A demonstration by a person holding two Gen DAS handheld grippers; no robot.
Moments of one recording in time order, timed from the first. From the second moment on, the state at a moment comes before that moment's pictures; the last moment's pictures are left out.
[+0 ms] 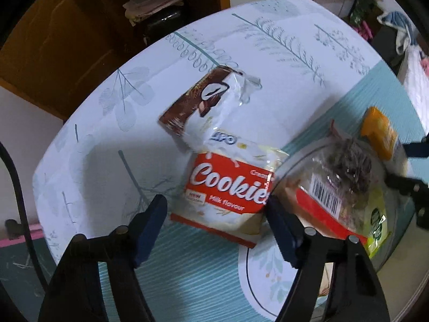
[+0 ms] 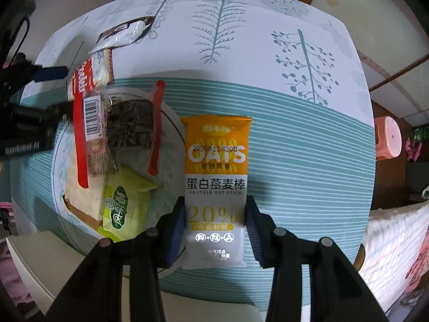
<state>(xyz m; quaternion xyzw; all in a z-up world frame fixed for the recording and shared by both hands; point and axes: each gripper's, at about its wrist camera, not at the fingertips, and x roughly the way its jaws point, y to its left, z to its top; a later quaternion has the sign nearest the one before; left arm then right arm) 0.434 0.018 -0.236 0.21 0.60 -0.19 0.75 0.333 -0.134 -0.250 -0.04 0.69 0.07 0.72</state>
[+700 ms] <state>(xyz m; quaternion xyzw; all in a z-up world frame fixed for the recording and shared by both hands) 0.421 0.038 -0.225 0.11 0.59 -0.13 0.79 0.323 -0.147 -0.243 0.02 0.68 0.08 0.73</state>
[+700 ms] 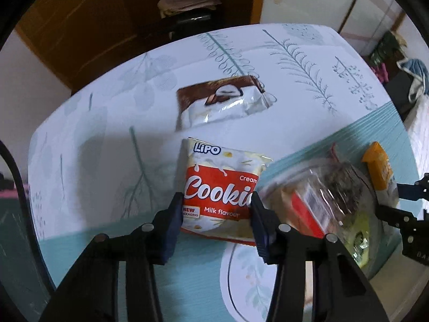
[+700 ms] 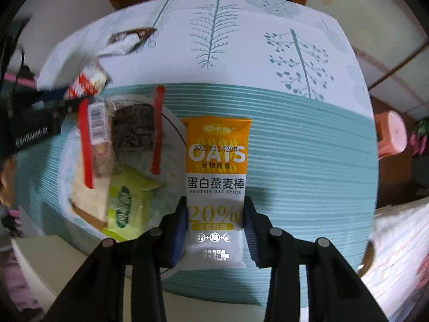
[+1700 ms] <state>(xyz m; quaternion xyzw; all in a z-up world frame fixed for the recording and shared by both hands) 0.083 0.048 0.041 -0.01 0.38 -0.16 0.91 0.069 -0.154 0.020 0.10 0.36 0.15 0.92</state>
